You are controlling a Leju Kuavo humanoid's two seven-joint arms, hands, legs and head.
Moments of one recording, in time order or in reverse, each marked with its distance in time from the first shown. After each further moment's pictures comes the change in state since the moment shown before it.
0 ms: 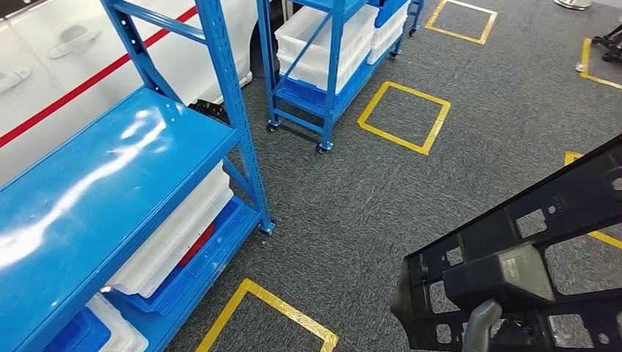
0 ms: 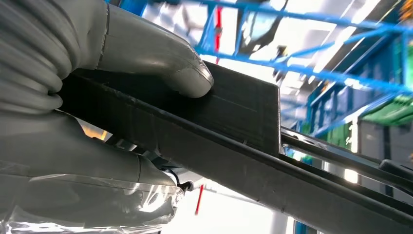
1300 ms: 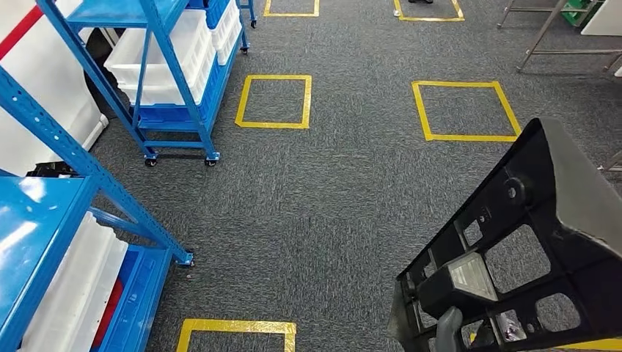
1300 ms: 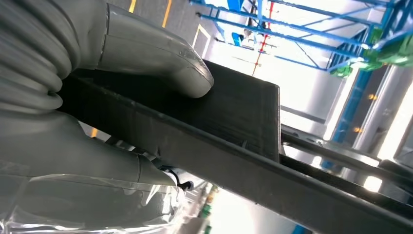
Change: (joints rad) left arm -0.025 0.038 -0.043 0.065 -0.071 0.013 0.017; right arm 0.018 -0.058 0.046 0.089 0.063 -0.047 0.012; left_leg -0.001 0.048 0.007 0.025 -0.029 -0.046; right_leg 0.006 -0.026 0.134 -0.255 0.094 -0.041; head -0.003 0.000
